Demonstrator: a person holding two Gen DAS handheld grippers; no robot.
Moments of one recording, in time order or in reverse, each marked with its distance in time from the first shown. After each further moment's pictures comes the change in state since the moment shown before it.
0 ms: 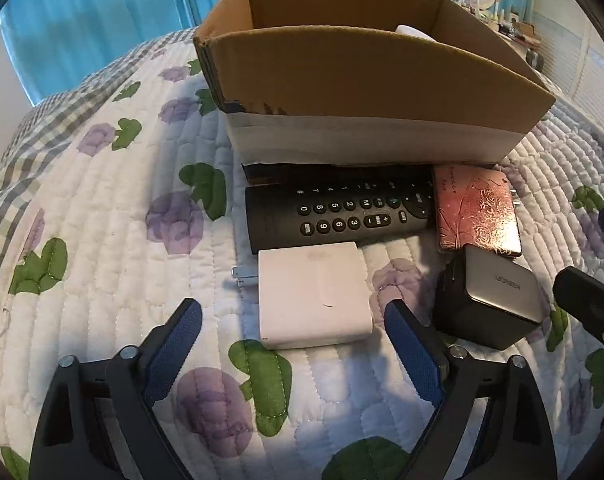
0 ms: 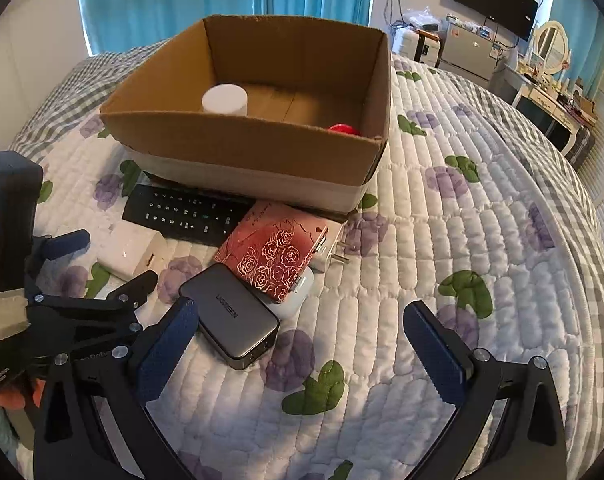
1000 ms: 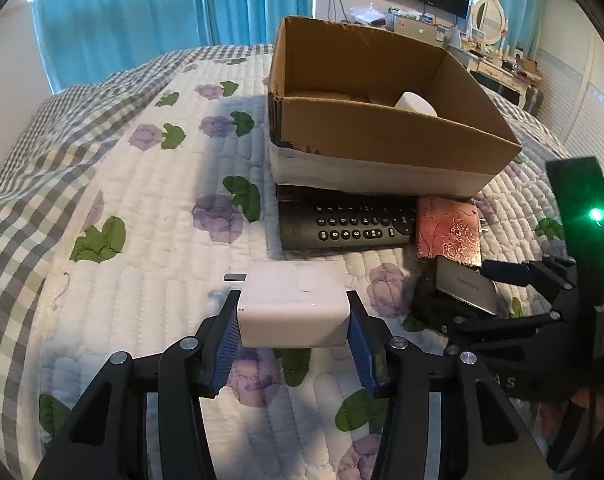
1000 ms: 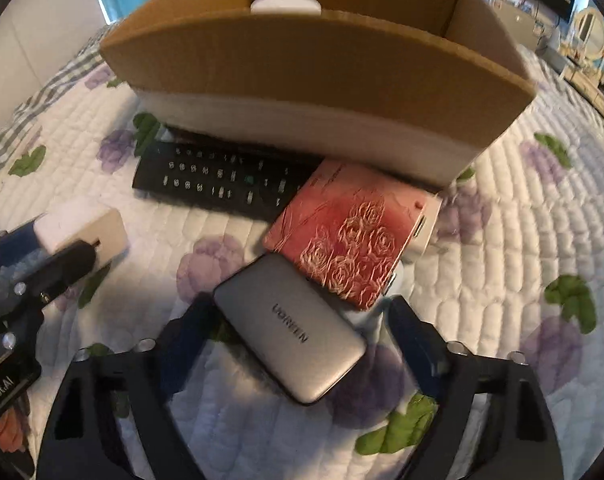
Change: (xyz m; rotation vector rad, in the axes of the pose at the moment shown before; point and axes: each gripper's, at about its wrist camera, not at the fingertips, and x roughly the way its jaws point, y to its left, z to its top) left arm -0.050 0.026 -0.012 -0.094 -0.074 -0.036; right arm 0.061 0.031 0.003 -0.035 0.133 0.128
